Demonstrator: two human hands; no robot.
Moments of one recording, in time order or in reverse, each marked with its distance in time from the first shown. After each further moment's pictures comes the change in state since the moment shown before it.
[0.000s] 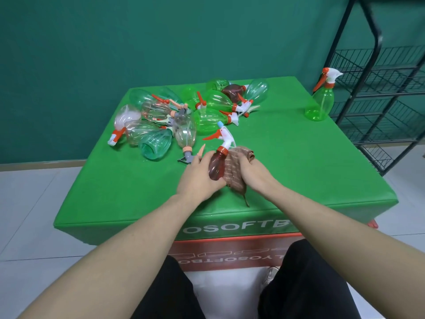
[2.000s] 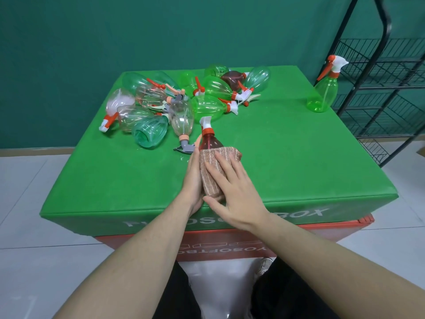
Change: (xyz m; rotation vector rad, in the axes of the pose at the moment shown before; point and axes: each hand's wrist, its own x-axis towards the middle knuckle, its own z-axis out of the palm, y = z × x) left_hand -0.002 -0.022 0.056 -1.407 -0.126 -0.389; right_hand -0.032 0.056 0.054 -0.533 0.121 -0.757
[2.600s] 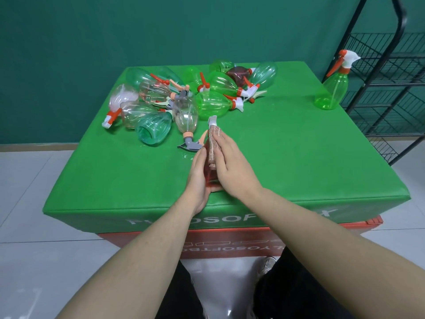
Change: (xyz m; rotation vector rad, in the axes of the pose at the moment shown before) left_hand 0.003 -0.002 -0.005 0.007 0.055 0.048; right_hand 0.061 -0.007 -0.003 0.345 0.078 0.265
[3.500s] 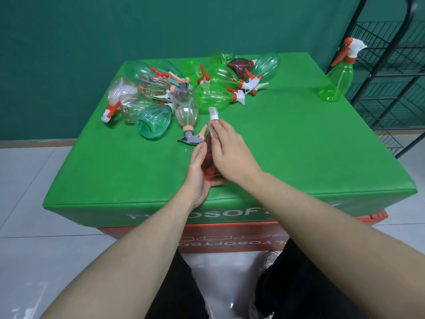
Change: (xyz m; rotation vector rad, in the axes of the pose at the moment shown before) left_hand -0.009 0.008 0.000 -0.076 -0.033 0.029; right_hand 0.015 -0.012 -0.007 -0.121 -0.024 -0.023
